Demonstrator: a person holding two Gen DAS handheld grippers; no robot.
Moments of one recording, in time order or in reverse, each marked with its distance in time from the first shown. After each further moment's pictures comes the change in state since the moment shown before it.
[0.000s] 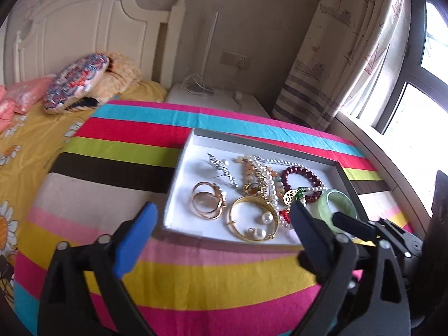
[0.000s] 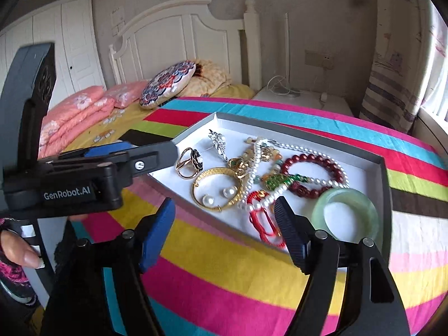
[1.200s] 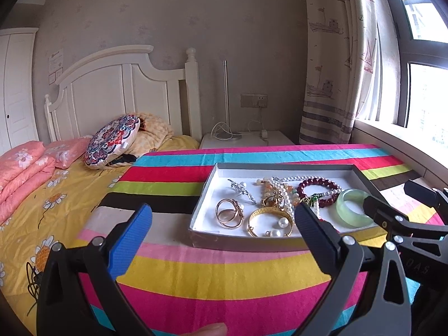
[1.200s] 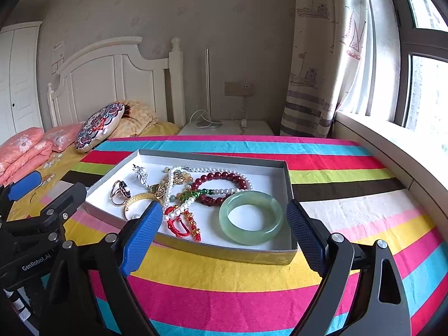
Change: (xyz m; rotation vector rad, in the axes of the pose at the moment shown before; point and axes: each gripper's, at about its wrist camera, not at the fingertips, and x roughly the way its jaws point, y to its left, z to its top) left arm -0.040 -0.037 -0.032 0.167 -0.256 0.224; right arm -0.051 -0.023 -0.021 0.131 -0.211 -0.369
